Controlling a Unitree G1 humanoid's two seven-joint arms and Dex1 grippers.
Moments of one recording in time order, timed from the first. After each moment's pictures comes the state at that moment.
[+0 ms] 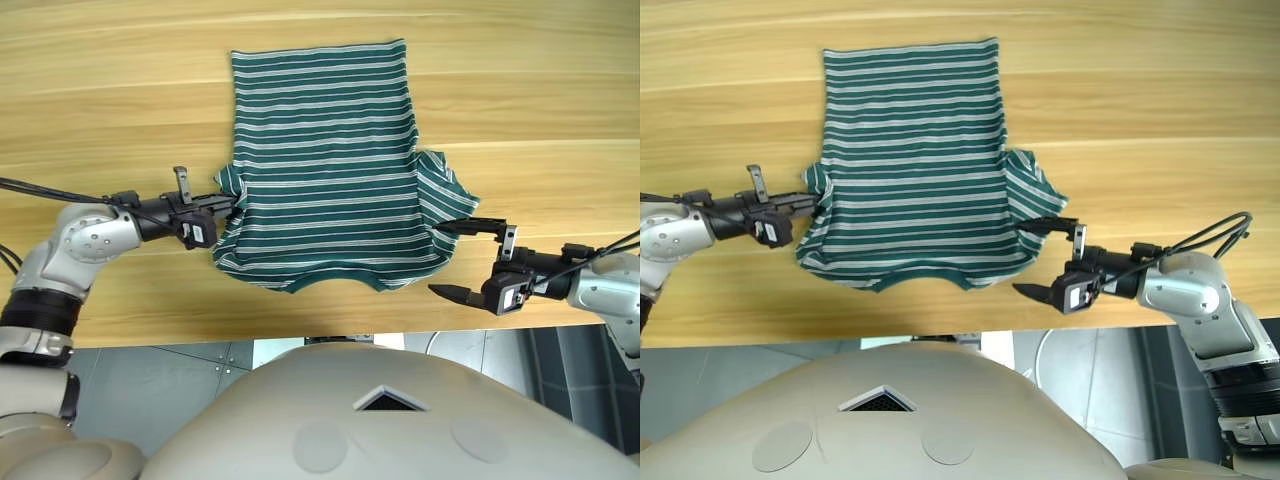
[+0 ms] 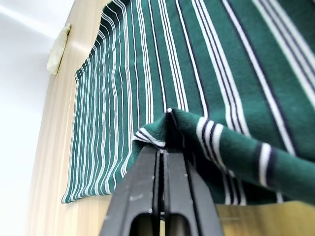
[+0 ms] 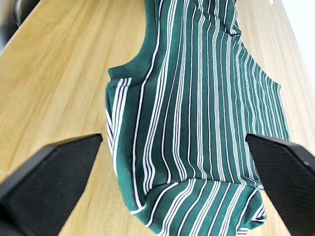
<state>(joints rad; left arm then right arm) -0.07 0.89 -0.27 0.35 0.25 -0.84 -0.66 0.35 -0.99 0.09 -0.15 -0.02 -0.73 0.87</state>
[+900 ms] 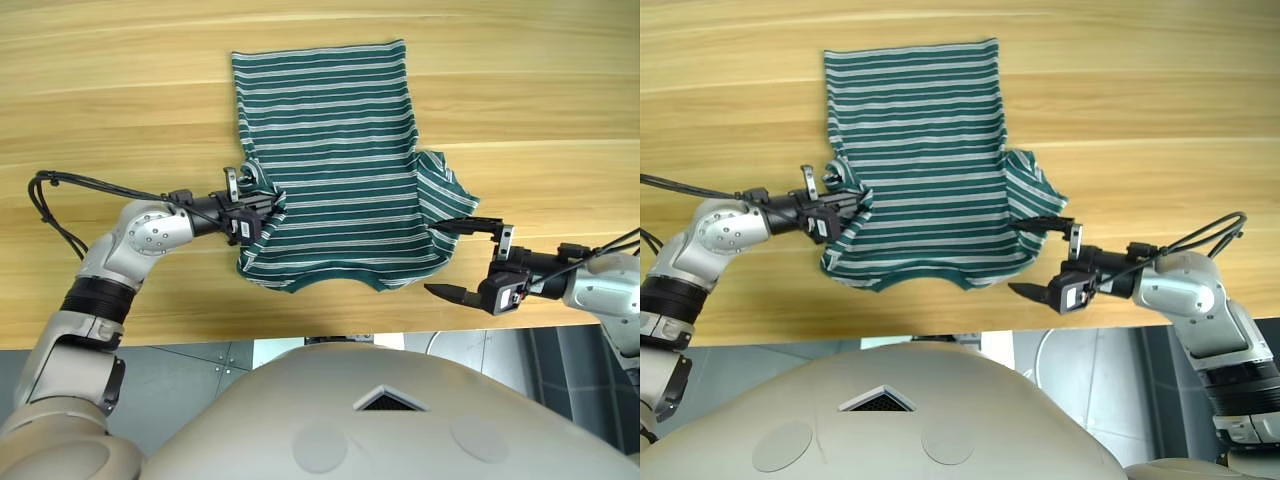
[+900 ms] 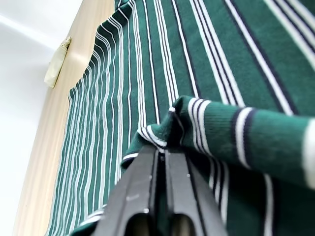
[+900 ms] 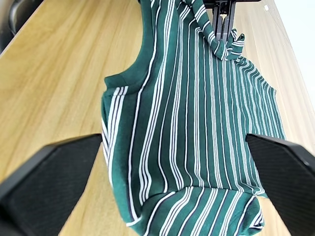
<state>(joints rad) -0.12 0.73 -0.36 0.34 0.35 -0.74 -0.65 0.35 -0.97 0.10 -0.16 -0.02 -0.72 0.87</state>
